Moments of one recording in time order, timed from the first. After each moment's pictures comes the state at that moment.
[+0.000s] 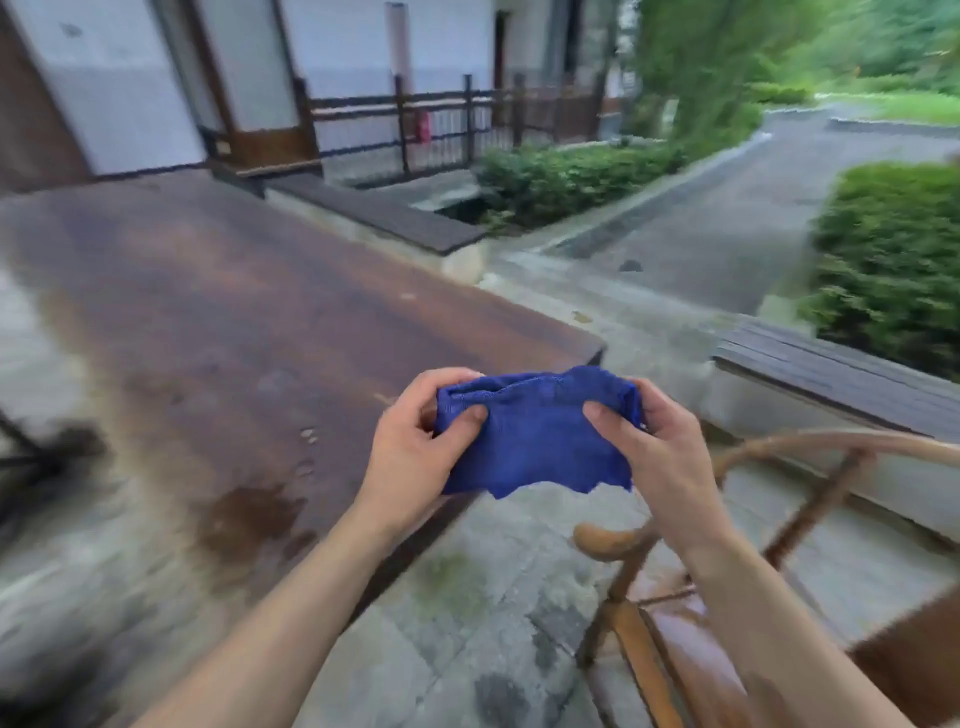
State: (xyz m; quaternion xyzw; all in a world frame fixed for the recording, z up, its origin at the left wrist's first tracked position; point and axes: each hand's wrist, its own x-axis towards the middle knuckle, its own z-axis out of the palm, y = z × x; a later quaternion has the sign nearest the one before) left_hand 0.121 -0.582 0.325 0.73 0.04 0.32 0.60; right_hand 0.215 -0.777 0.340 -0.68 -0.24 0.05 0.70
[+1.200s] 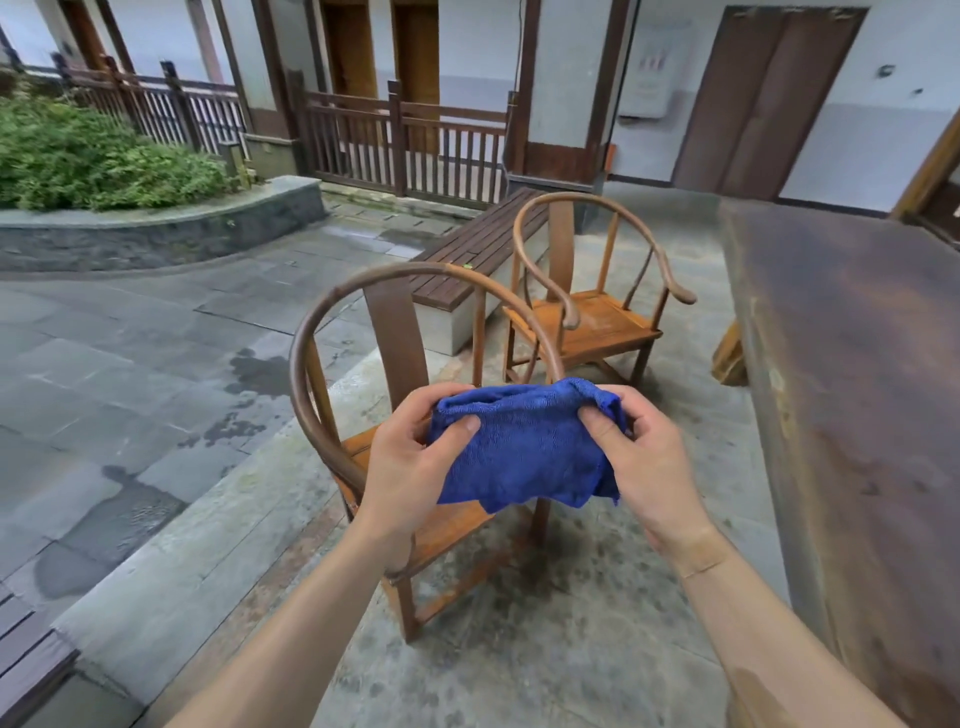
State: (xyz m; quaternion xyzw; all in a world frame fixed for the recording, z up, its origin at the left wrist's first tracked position) left_hand -0.554 -0.268 0.306 0.51 0.49 0.63 0.31; right_hand -0.345 -0.223 0.326 -0.40 -0.62 0.43 0.52
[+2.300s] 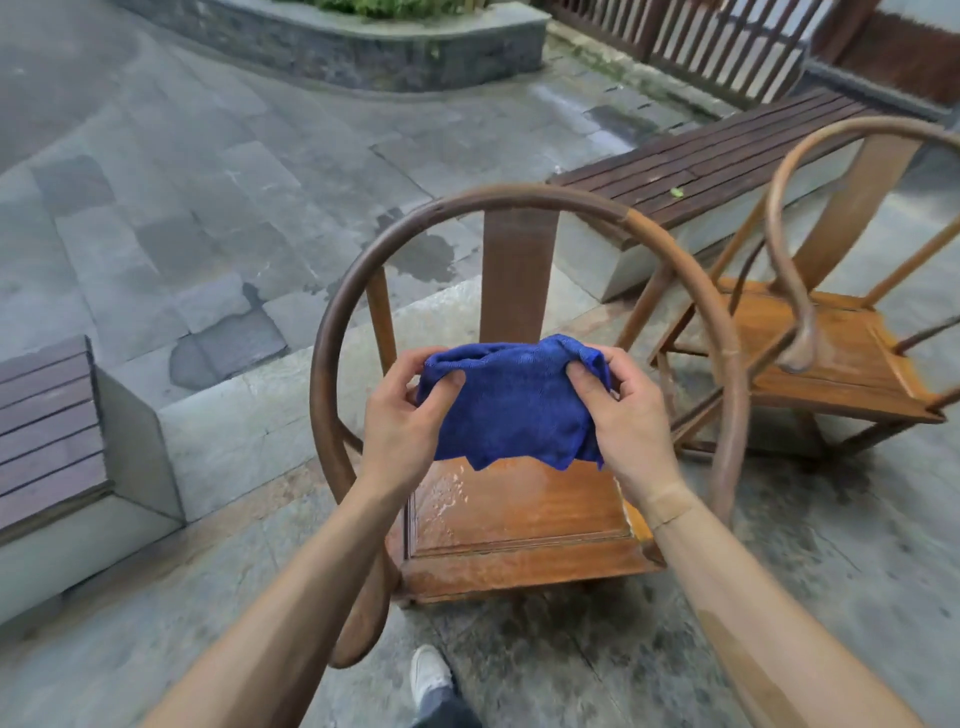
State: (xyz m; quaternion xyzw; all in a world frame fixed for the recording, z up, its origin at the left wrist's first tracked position) left_hand -0.672 0.047 0.188 0.28 0.68 0.66 0.17; right_hand -0.527 0.184 0.212 -0.32 -0.69 0.57 0.32
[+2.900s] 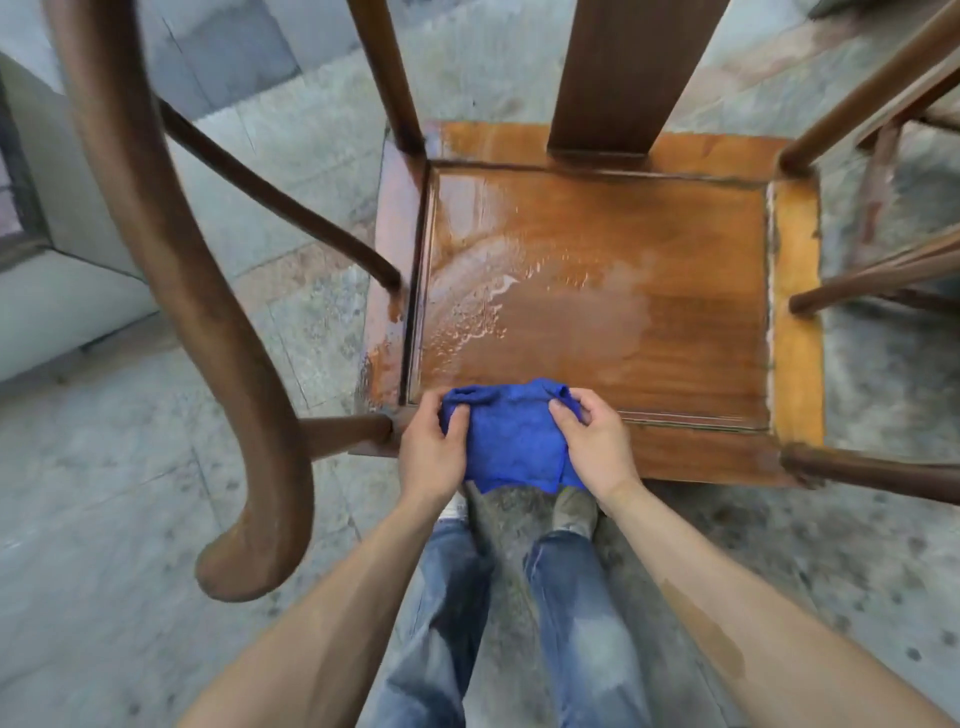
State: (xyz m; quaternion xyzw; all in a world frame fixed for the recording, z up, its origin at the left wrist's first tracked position) left_hand -0.618 0.039 -0.247 0.01 0.85 0.44 0.30; right_hand -0.515 0.196 -0.255 -0.47 -0.65 0.59 0.00
